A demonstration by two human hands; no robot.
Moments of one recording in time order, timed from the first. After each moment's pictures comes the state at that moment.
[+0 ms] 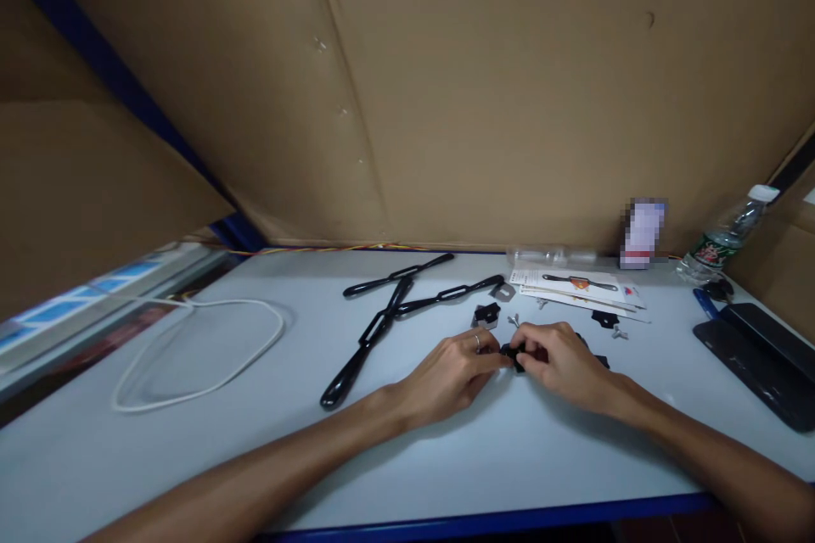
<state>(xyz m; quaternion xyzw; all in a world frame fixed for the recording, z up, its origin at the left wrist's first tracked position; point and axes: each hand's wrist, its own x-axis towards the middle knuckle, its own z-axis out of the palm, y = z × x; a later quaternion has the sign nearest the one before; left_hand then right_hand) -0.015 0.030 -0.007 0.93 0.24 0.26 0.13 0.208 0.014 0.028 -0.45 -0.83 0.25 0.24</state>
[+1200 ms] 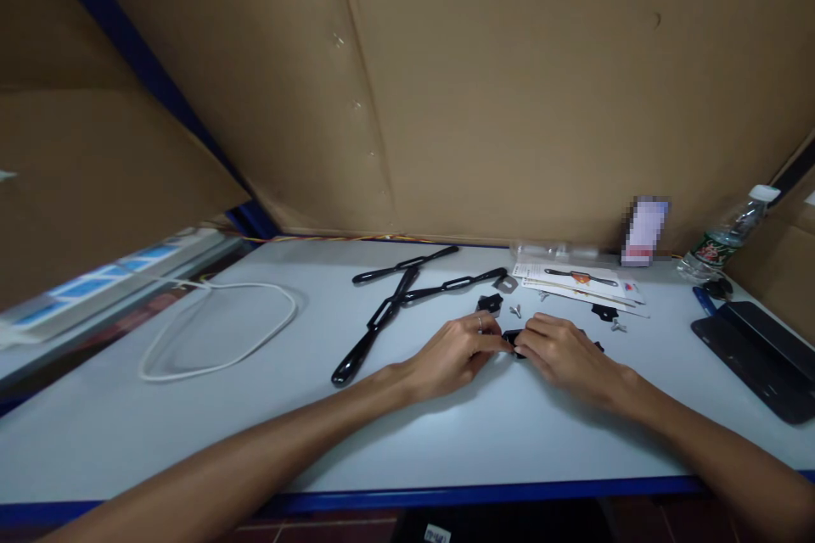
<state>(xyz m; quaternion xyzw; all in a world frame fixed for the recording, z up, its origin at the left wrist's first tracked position) -0.015 0.035 -0.006 0.92 0.25 0.27 0.16 0.216 0.011 0.018 -0.34 -0.92 0.05 0.19</state>
